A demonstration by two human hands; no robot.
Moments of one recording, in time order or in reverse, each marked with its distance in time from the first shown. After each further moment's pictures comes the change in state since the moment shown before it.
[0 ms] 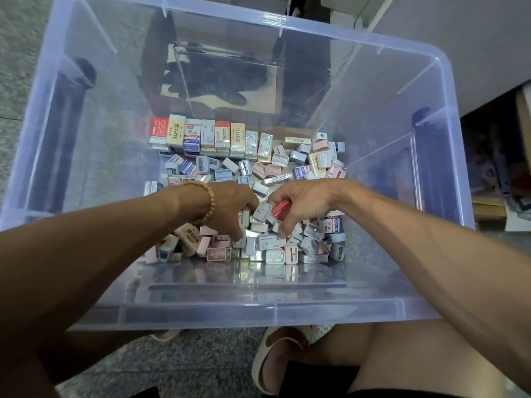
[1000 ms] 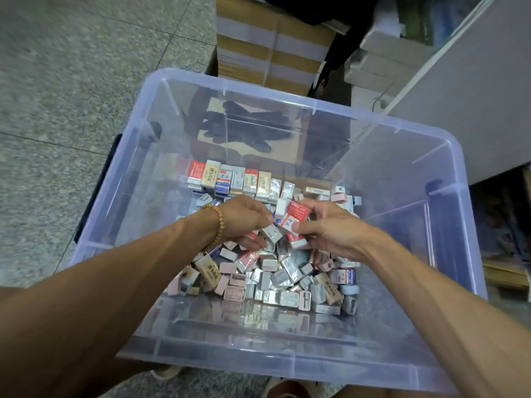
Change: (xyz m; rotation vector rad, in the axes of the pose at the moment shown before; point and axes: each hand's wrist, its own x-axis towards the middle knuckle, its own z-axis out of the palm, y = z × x) left_hand -0.020 -0.006 -0.020 -1.232 0.277 -0.337; right_hand -0.011 -0.005 -0.006 0.927 0.287 -0.192
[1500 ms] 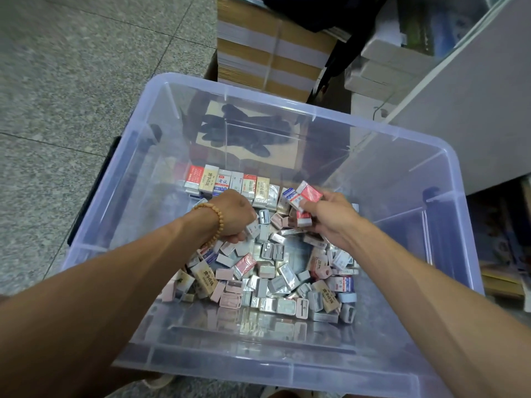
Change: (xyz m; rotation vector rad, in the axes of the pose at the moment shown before) left_hand 0.006 0.009 -0.015 0.217 0.177 0.003; right_hand 0.038 -0.010 -0.007 0.082 0.436 -0.050
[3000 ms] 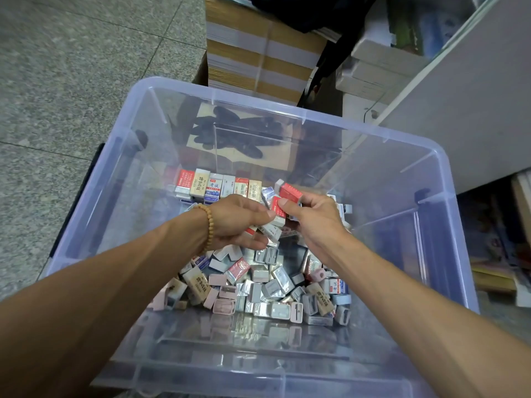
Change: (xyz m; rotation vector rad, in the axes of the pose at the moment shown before) left_hand -0.001 0.012 0.013 -0.474 -0.221 -0.025; right_hand -0.032 -0.001 0.021 0.110 0.017 -0.207
